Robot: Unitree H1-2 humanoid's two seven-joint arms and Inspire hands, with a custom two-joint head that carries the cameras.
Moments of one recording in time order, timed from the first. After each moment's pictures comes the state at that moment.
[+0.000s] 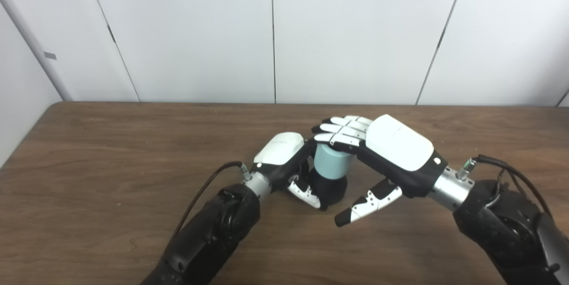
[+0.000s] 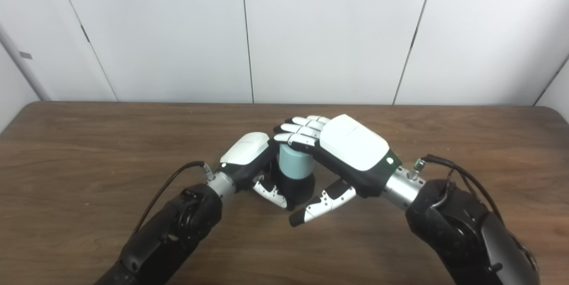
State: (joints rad) left arm -0.51 0.21 -0.53 0.20 0.70 0.09 -0.14; right arm -0.41 -0.48 0.32 -0.36 -0.62 -0.16 0.39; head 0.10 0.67
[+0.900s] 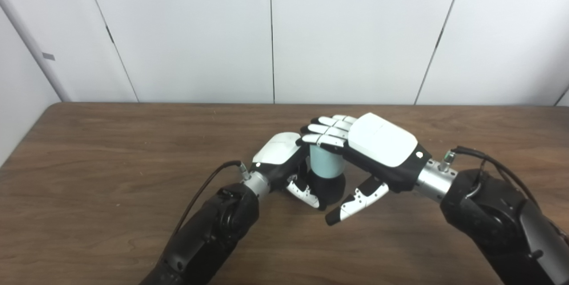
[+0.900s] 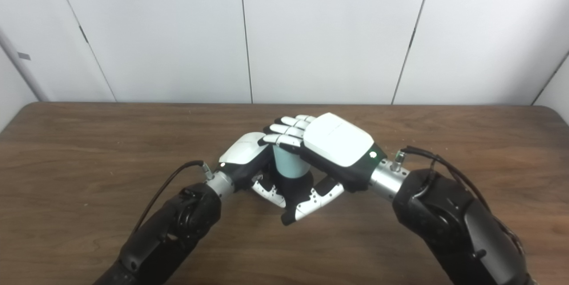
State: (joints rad) left arm -0.51 0.21 -0.52 0.19 0.70 0.10 -0.16; right arm -0.47 -0.47 0.35 -0.33 -0.67 -0.12 0.46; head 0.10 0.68
